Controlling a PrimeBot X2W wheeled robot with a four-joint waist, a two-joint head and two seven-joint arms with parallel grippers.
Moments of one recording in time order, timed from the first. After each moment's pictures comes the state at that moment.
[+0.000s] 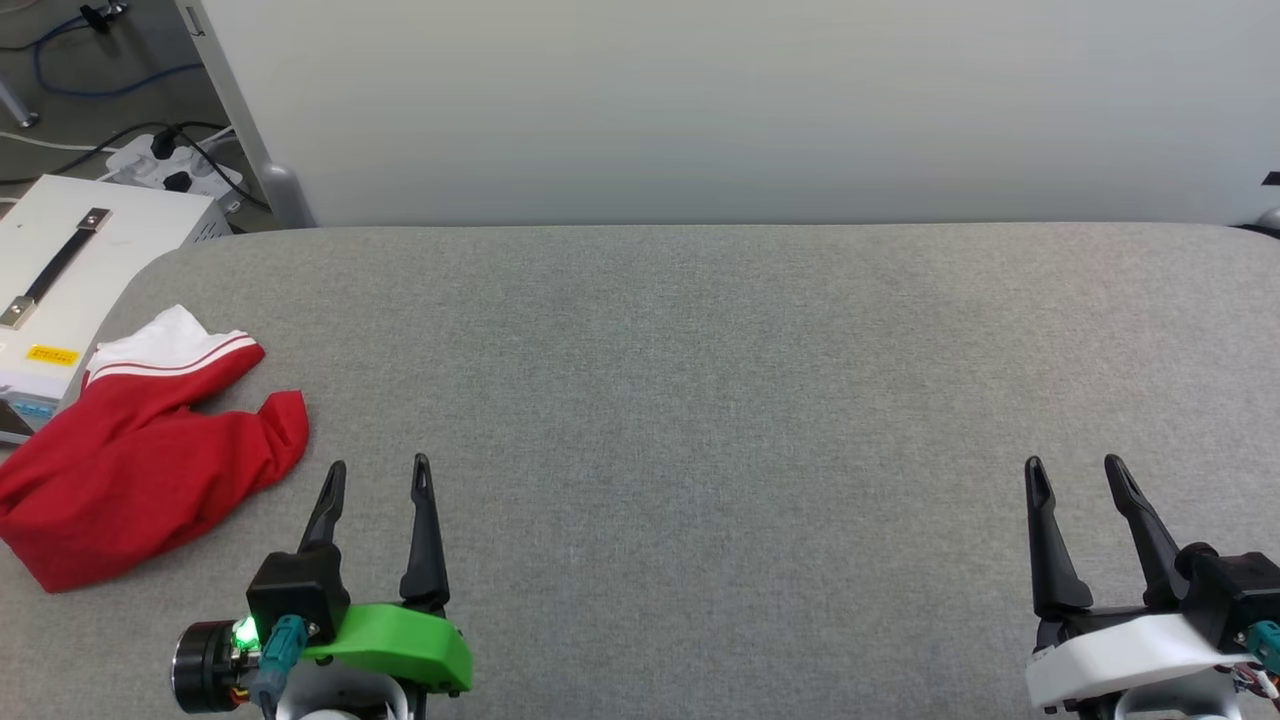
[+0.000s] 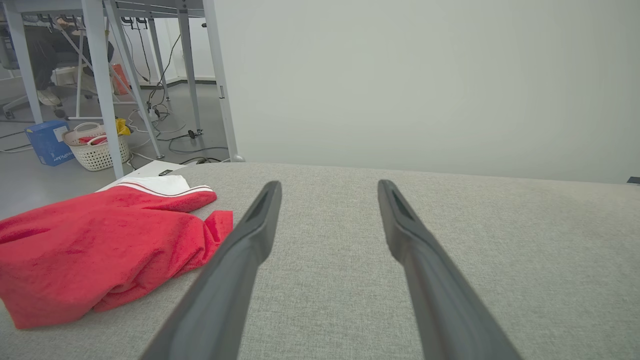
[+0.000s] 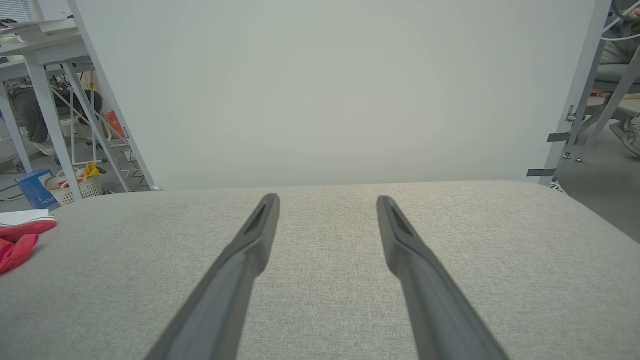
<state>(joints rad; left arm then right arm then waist) 0.02 0.06 -0.05 0.04 -0.12 0.03 -0.19 0.09 -0.05 -0.05 -0.04 0.17 0.13 -0.19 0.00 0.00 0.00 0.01</state>
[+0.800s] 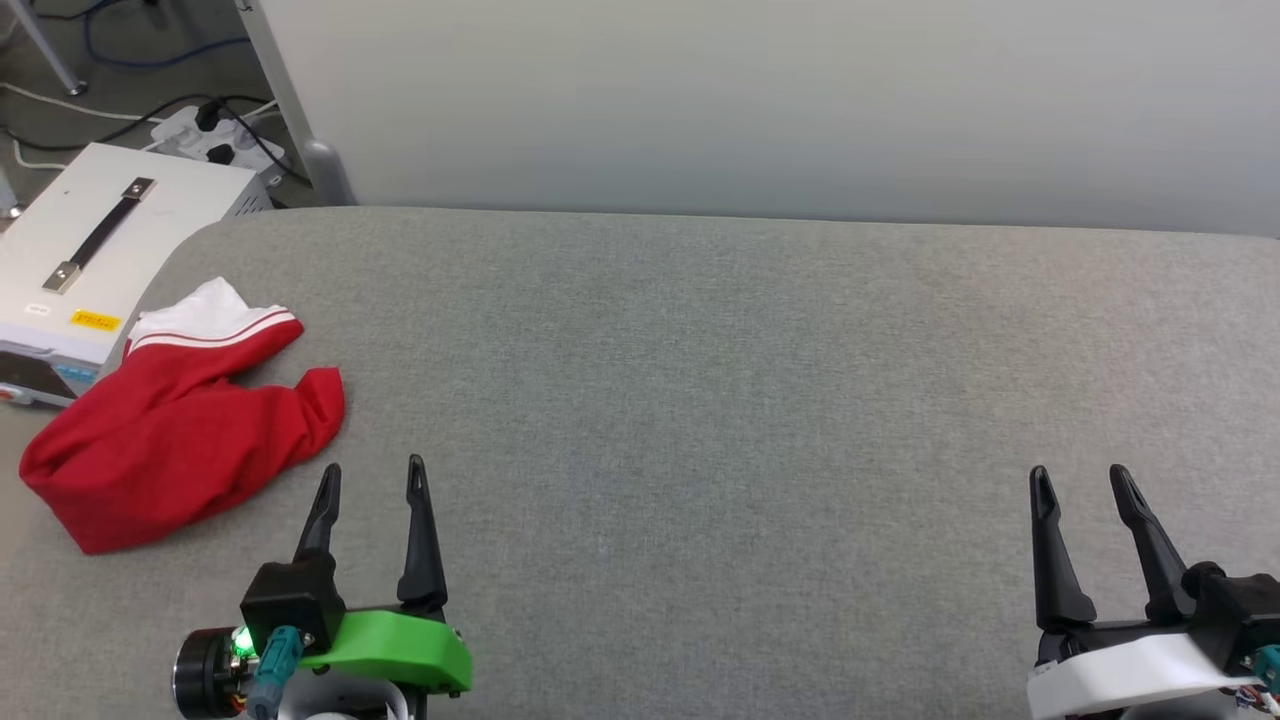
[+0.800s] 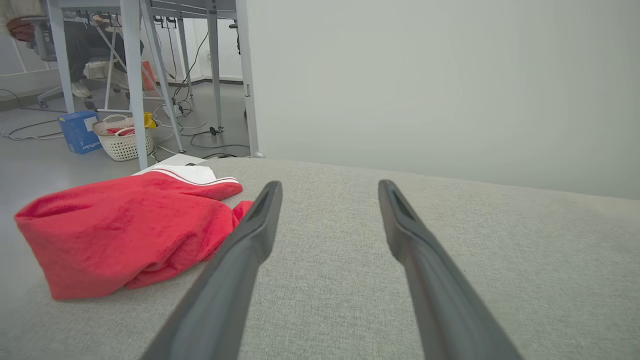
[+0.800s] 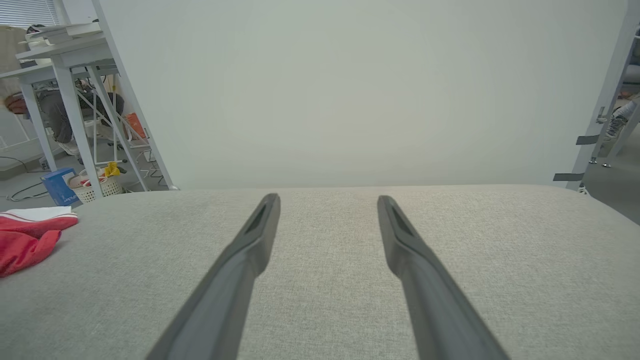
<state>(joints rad) 0.02 0.05 -0.05 0.06 -0.14 0.05 -0.25 0.11 -0.05 -0.05 -0.04 0.18 0.13 -0.24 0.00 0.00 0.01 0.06</state>
